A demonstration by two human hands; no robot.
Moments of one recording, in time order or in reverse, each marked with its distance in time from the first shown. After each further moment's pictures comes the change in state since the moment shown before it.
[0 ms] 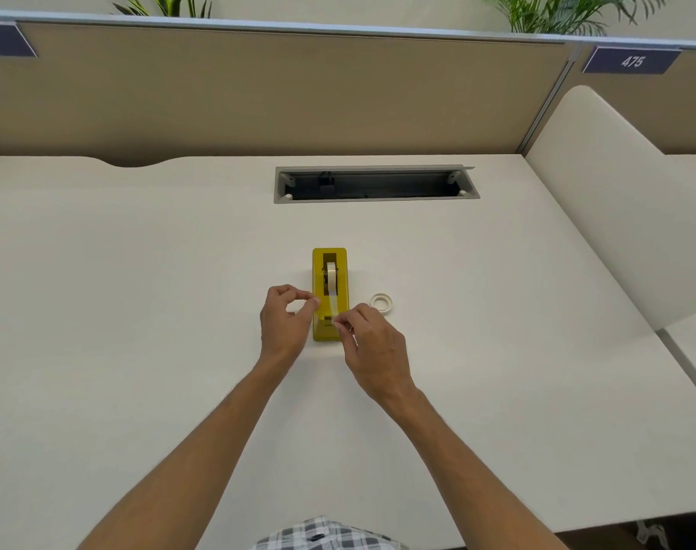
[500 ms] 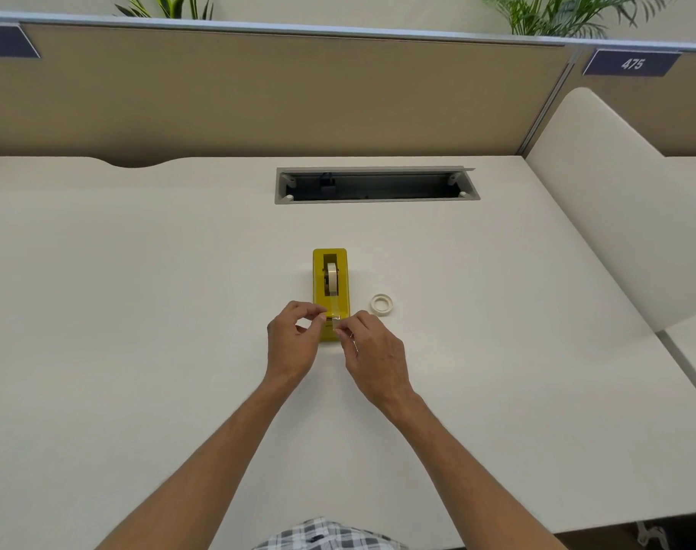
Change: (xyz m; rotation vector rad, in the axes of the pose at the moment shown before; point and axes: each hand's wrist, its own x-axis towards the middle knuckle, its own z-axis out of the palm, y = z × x) left_hand -0.023 -0.006 0.004 0.057 -0.017 0.143; right_hand -0.007 0.006 0.011 -0.023 -0.038 0.015
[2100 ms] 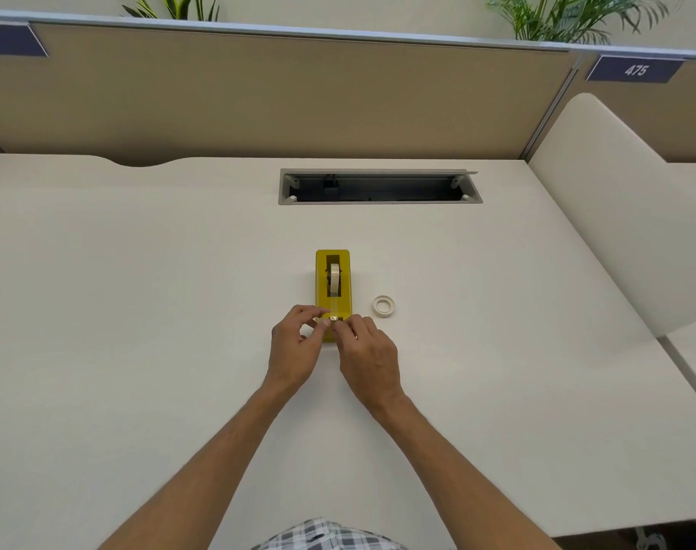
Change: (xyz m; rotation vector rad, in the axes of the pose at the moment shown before) left_hand -0.006 -0.005 -0.003 0.004 -0.071 0.040; right_hand -0.001 0.010 0.032 -0.238 0.182 -0.191
